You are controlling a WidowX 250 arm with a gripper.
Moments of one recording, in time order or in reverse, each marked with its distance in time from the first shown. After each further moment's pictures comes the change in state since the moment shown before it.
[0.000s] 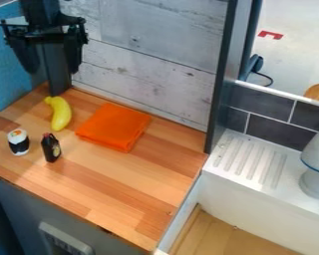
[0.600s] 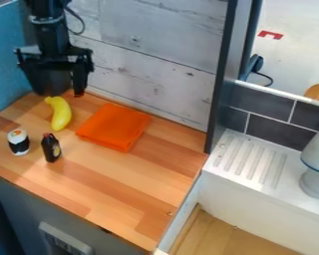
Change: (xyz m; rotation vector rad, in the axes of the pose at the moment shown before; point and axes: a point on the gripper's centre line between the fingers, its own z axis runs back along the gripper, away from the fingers) arm 0.017 0.005 -0.051 0.039 0.053 0.008
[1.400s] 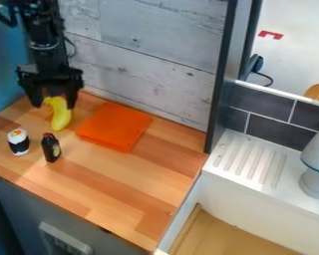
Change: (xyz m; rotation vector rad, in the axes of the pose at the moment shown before) arm 0.049 0.036 -0.059 0.056 -0.007 0.044
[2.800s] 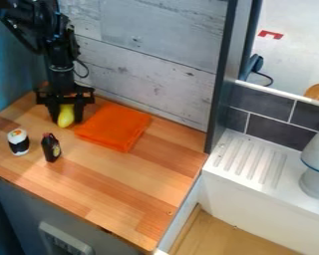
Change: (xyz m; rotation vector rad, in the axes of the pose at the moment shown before) arm 0.035 -0.015 -0.057 0.013 0.060 0.100
